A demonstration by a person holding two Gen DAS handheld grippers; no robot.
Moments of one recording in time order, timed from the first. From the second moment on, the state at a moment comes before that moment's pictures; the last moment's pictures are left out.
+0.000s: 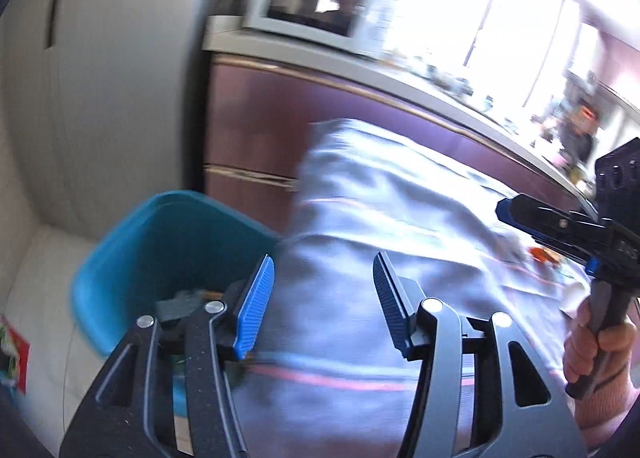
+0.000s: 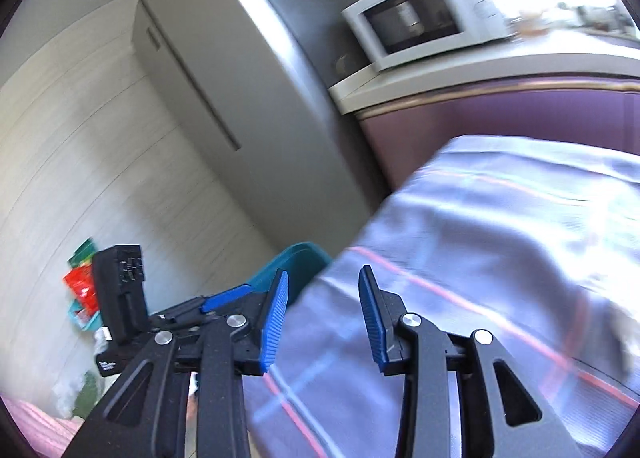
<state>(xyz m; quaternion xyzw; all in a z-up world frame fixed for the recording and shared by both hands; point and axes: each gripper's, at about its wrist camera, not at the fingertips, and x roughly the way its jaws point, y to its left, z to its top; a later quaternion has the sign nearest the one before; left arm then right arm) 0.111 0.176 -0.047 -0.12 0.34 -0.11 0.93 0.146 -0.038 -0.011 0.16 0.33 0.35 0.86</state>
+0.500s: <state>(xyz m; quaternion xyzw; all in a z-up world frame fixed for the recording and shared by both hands) 0.099 -0.013 -0.042 -0.04 0.36 -0.34 0.87 0.065 -0.235 -0.014 0.22 0.28 0.13 0.93</state>
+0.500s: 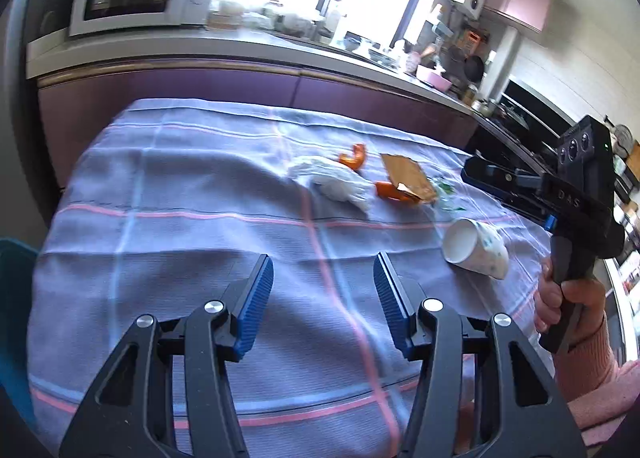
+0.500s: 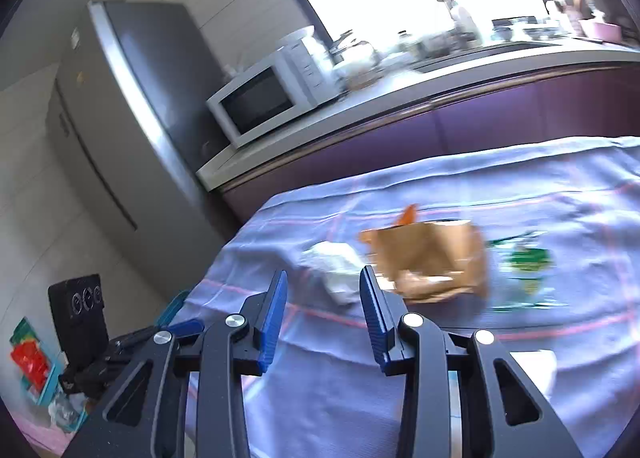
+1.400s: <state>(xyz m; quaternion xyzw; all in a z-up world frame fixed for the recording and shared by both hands) 0.102 -0.203 -0.063 0.00 0.43 -0.47 0.77 0.046 -0.327 -0.048 0.26 0.27 0.08 0.92</state>
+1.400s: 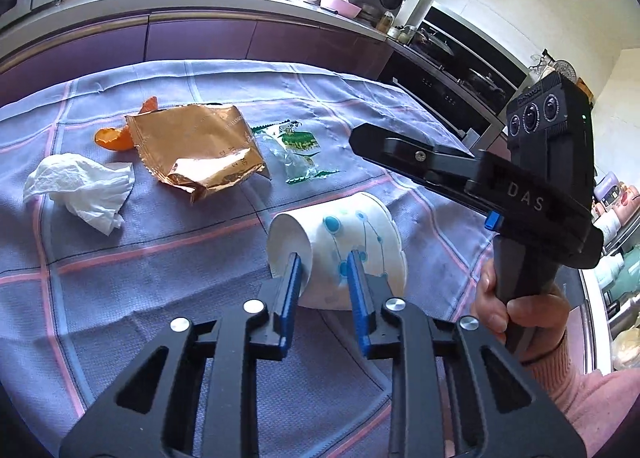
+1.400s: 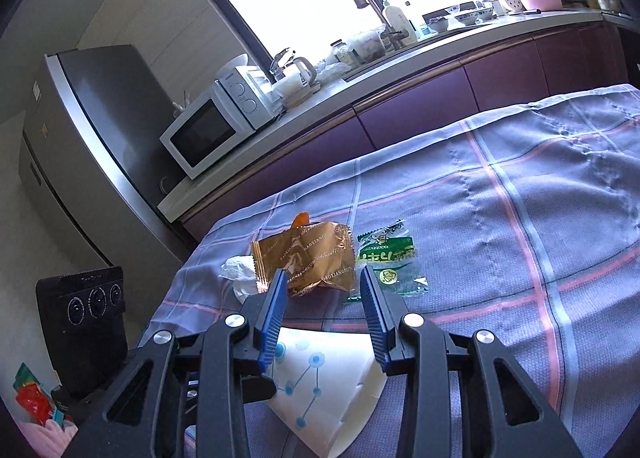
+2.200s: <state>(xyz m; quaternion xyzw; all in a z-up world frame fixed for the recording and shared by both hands) 0.114 -0.064 -0.043 -0.07 0.40 -0.39 0.83 0.144 -0.291 -0.070 0.20 0.37 0.09 0.90</state>
